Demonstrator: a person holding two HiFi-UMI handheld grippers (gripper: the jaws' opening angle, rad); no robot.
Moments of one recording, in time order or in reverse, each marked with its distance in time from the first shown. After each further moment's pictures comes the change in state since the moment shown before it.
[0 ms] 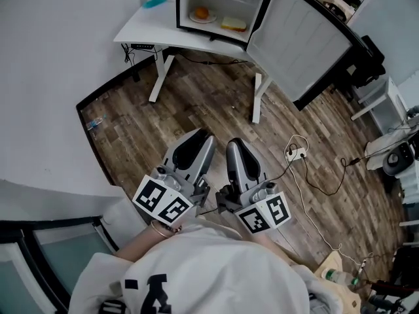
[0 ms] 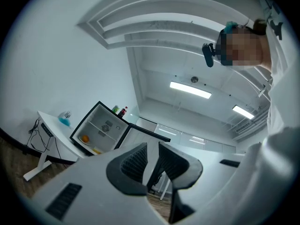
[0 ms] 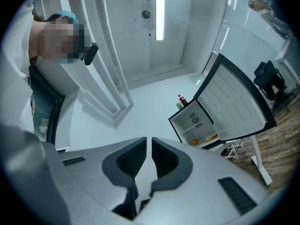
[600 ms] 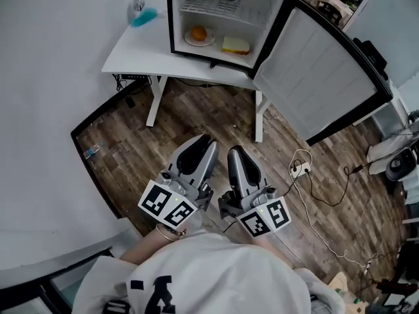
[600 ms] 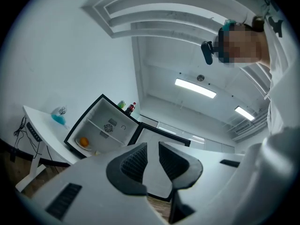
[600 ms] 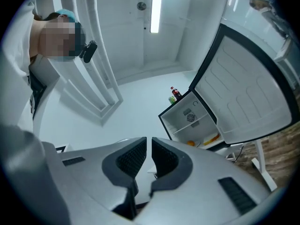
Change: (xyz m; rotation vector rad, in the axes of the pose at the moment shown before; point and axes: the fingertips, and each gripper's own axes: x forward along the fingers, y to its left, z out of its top) left arm 0.115 0.141 0.013 -0.021 0.030 -0.048; right arm 0.152 -0.085 -0.028 -0.017 0.006 -0.079
